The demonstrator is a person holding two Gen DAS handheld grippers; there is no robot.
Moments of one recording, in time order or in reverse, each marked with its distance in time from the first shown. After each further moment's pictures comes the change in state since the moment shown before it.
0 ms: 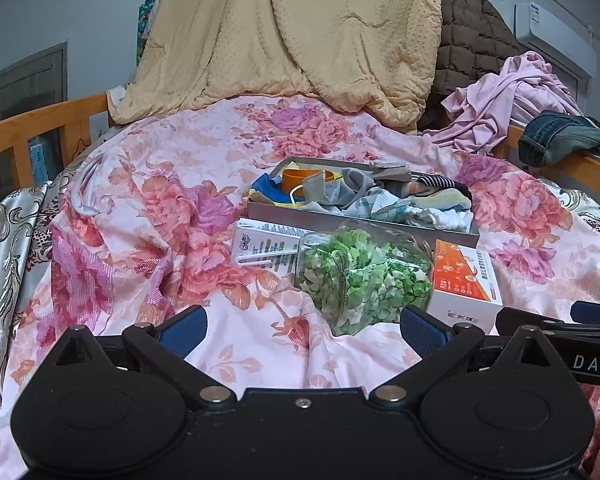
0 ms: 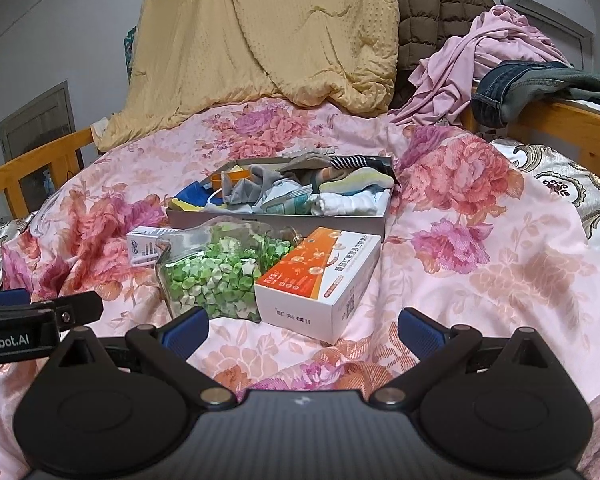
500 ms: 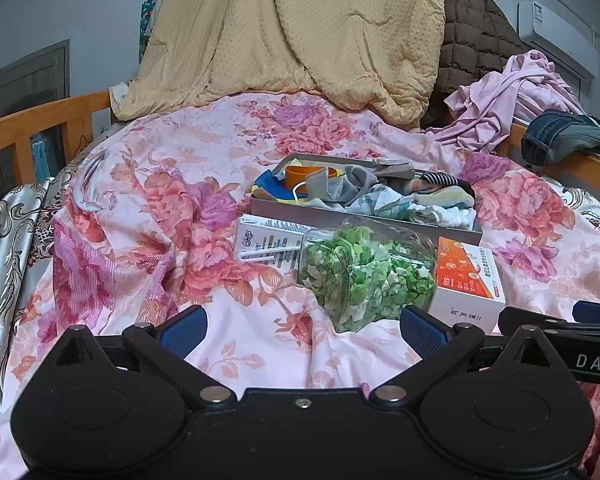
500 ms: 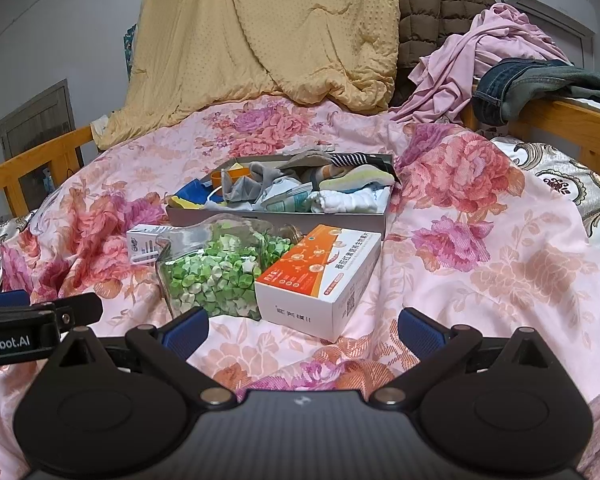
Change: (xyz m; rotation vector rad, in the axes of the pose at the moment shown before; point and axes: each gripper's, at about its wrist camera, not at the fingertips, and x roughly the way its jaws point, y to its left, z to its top) left arm 0.001 0.002 -0.001 -0.003 0.004 0.004; right arm 0.001 0.000 0.000 0.000 0.005 0.000
